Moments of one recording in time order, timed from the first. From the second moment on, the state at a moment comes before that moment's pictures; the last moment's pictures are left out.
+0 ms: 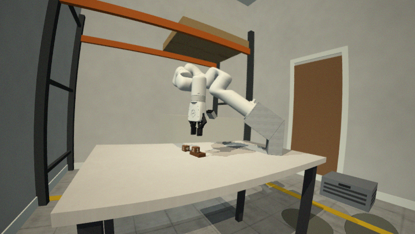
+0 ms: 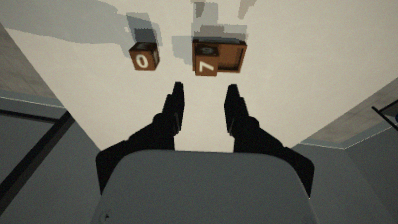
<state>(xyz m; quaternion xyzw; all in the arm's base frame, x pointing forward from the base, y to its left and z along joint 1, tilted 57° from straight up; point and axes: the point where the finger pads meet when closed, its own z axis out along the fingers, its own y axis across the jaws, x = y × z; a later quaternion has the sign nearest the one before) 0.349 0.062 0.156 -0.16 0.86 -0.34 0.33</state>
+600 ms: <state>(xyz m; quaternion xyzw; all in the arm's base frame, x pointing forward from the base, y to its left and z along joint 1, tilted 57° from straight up) 0.352 0.061 0.154 -0.16 0.86 -0.34 0.33</state>
